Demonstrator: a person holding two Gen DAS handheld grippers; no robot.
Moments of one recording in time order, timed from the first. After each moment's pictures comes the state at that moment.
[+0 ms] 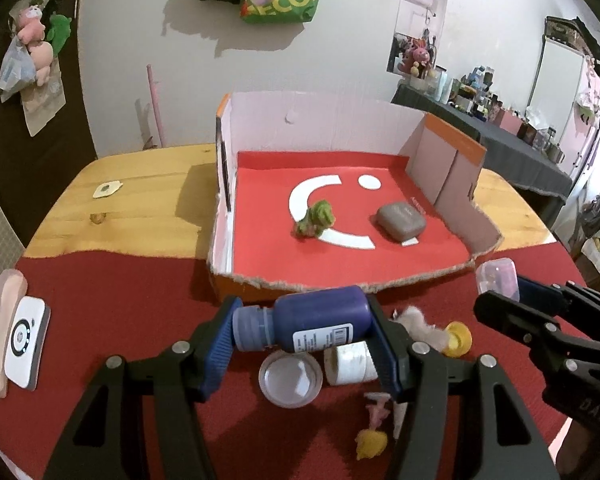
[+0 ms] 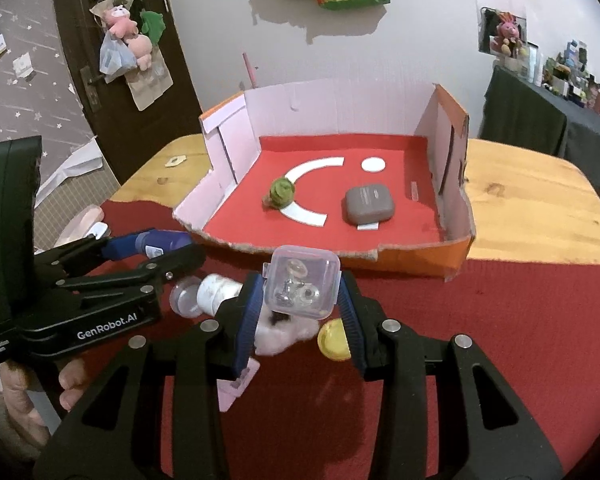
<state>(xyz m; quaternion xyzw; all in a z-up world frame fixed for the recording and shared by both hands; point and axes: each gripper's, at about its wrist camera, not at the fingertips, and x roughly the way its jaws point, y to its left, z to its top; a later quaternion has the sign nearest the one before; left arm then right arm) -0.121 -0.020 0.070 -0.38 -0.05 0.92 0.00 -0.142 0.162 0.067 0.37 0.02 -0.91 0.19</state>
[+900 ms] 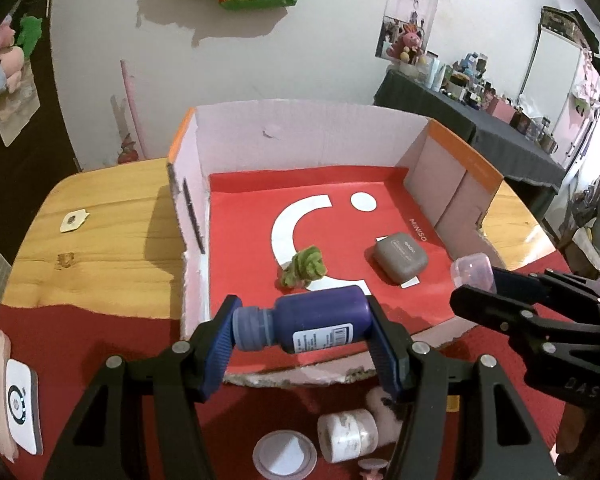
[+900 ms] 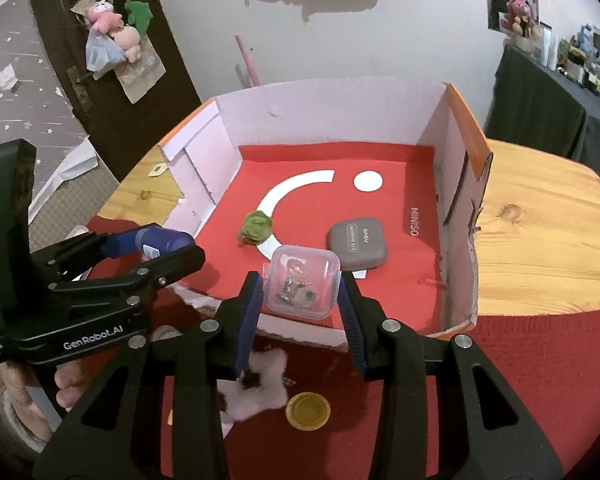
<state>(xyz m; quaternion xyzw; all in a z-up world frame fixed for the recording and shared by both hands) -0.192 -0.021 0.079 -0.42 -0.05 0.91 0.03 -0.221 0.167 0.071 0.43 0.01 -0.88 0.20</state>
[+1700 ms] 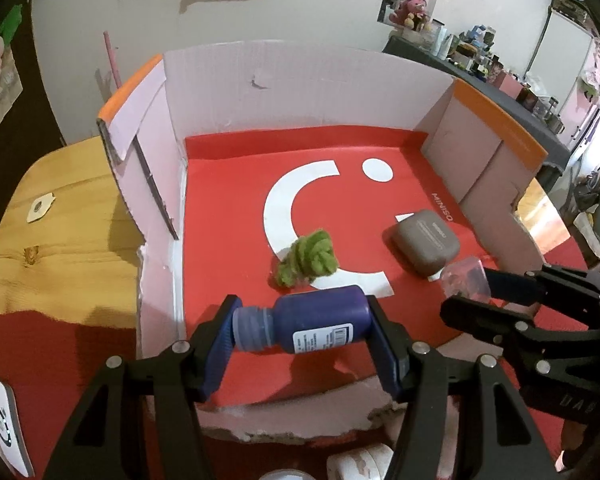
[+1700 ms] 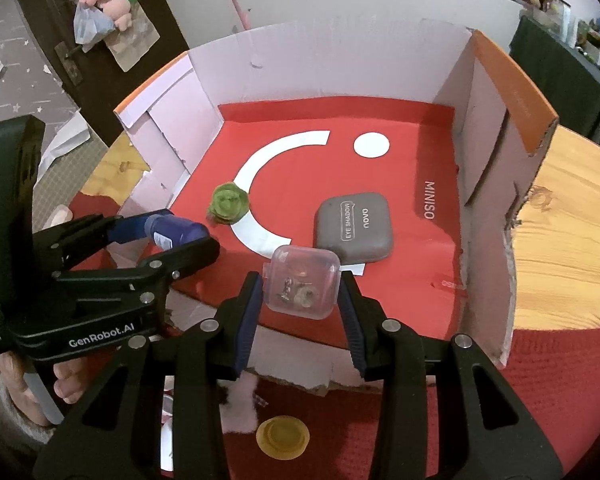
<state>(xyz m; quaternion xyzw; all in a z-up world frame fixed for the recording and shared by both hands) -0.231 -0.022 0.041 -0.47 -0.05 0.88 0.05 -0.257 0.163 0.035 0.49 0.03 -0.84 0.21</state>
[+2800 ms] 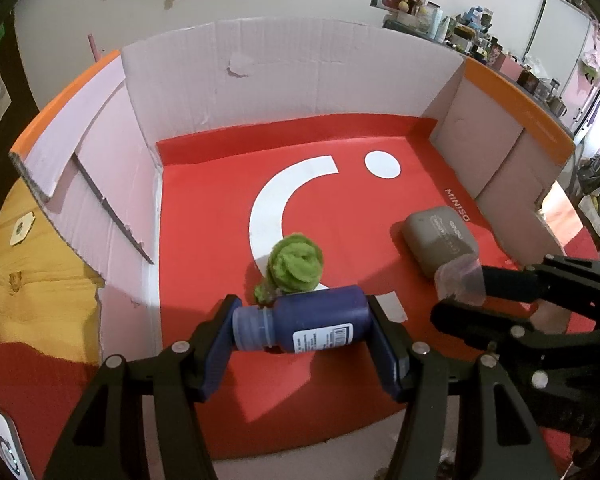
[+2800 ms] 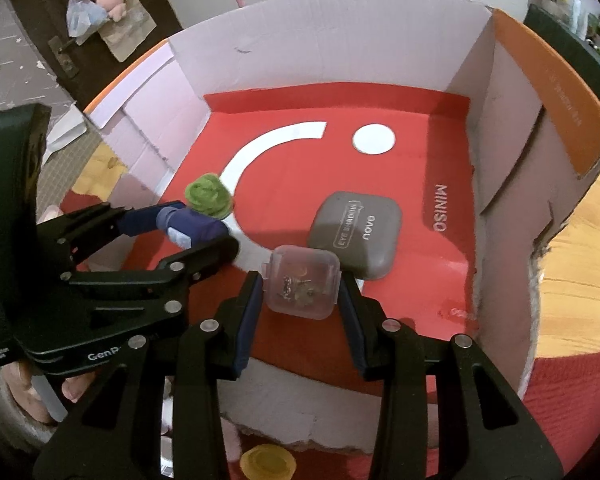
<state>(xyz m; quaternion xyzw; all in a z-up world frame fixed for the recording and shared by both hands) -0.256 -0.018 0.027 -0.49 -0.02 0.87 0.05 -0.283 0.167 0.022 0.51 0.03 -0.83 0.21</state>
